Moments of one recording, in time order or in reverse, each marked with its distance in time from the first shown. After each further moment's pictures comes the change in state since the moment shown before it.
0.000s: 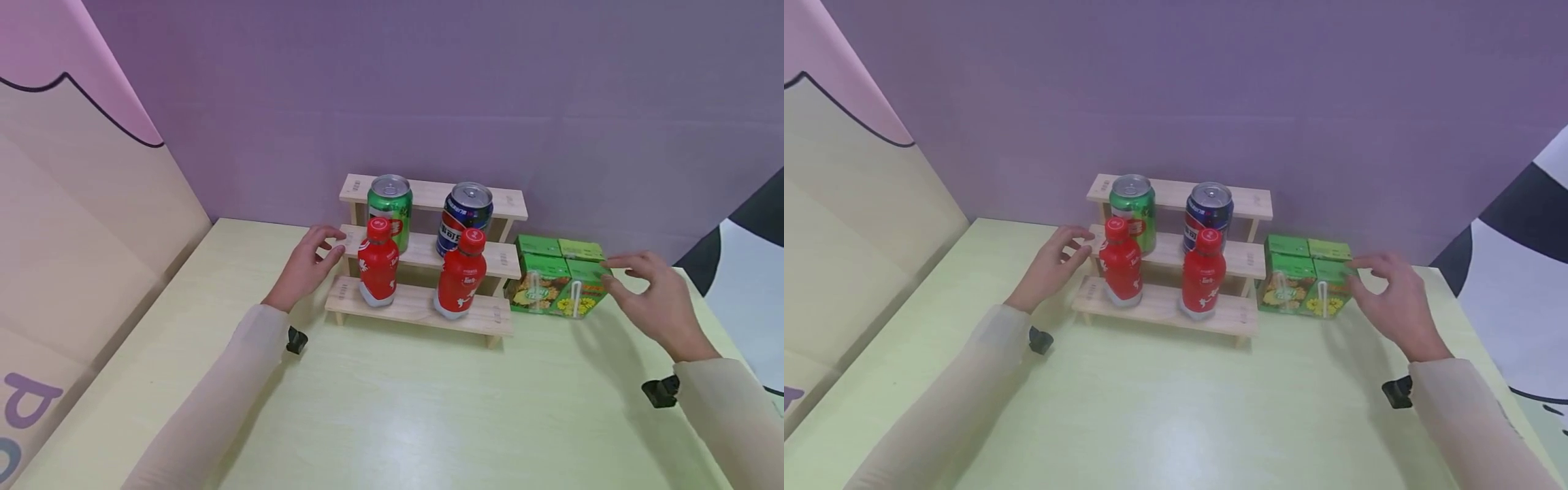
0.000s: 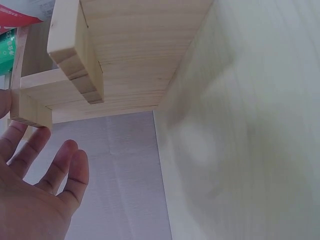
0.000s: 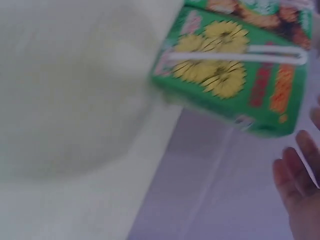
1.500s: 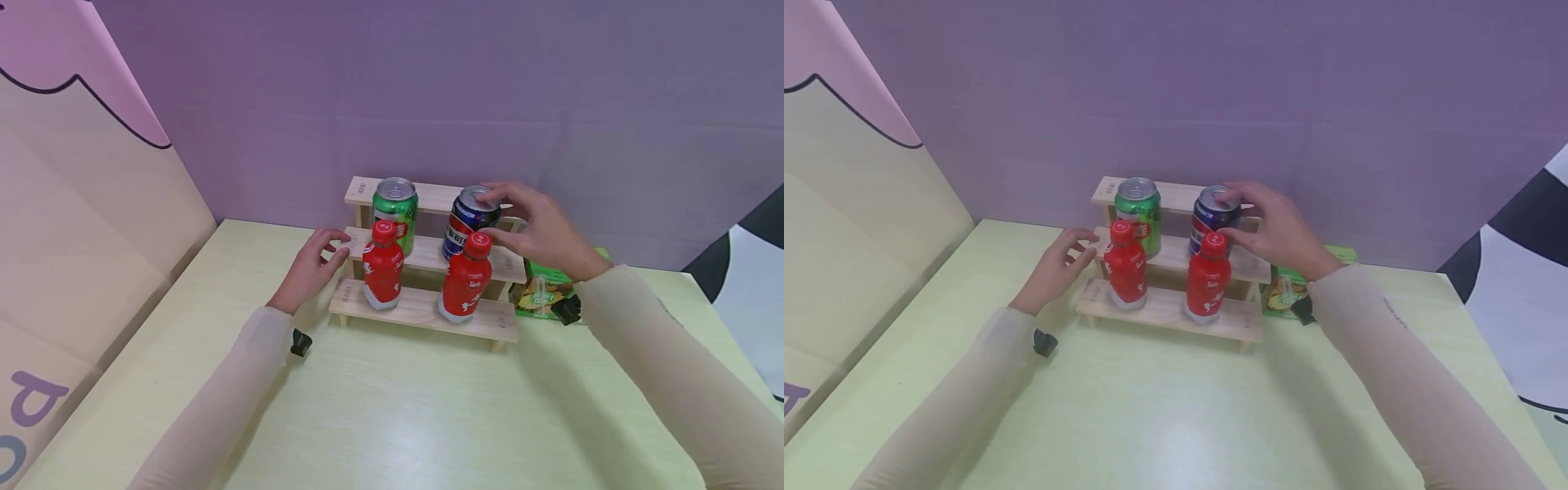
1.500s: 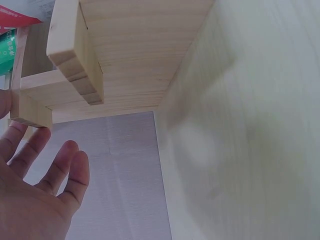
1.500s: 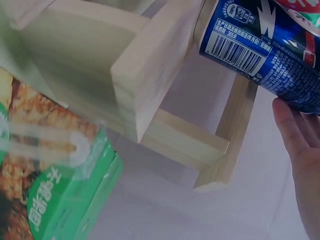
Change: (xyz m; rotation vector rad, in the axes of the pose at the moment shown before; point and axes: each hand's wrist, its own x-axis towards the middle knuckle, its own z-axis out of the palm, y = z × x) left_hand 0.001 0.001 0.006 -0.015 -0.001 0.019; right_hand 0.095 -0.144 0.042 0.275 -0.292 -0.338
